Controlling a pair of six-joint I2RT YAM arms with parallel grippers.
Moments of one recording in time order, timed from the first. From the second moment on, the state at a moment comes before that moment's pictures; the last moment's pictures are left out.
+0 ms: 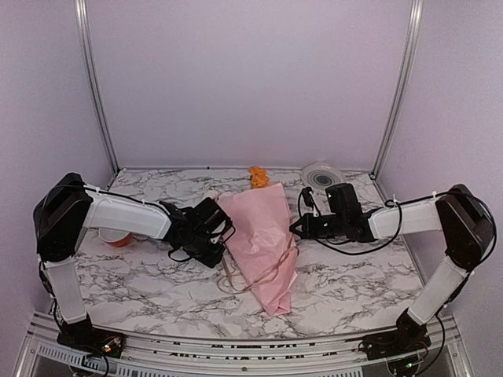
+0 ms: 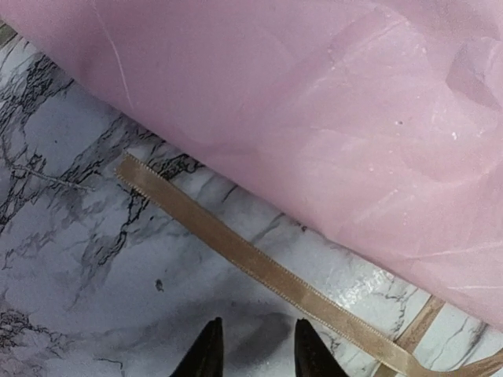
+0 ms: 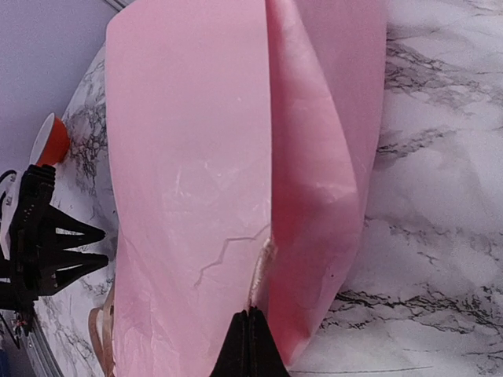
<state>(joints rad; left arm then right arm) -0.87 1.90 1.16 -0.40 -0.10 -0.27 0.53 1.64 0.81 0.17 -0.34 0.44</state>
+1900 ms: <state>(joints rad) -1.04 1.83 1.14 -0.39 -0.15 -0.44 0.46 1.57 0.74 0.23 -0.37 0.45</state>
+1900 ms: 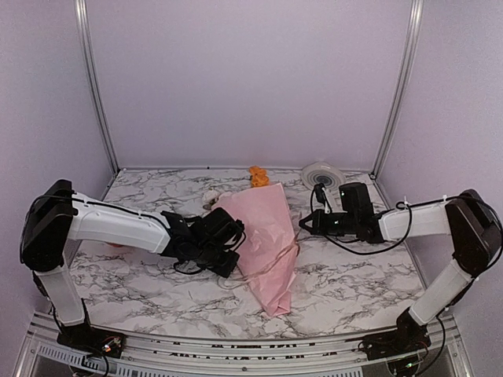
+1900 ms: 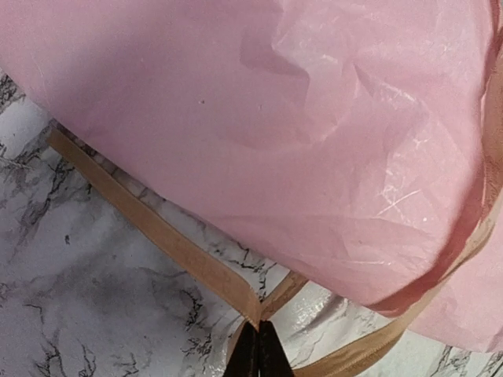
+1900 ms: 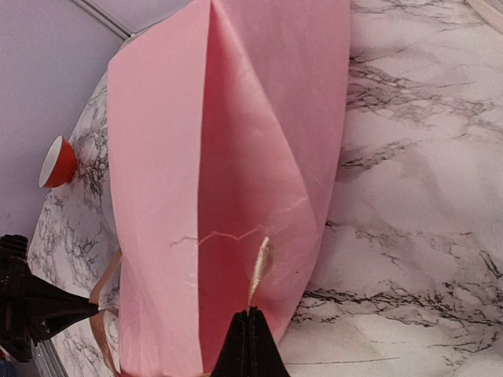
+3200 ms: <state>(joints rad) -0.80 1.40 0.63 -0.31 -0.35 -0.55 -0.37 1.44 0.42 0.28 -0.46 0.61</state>
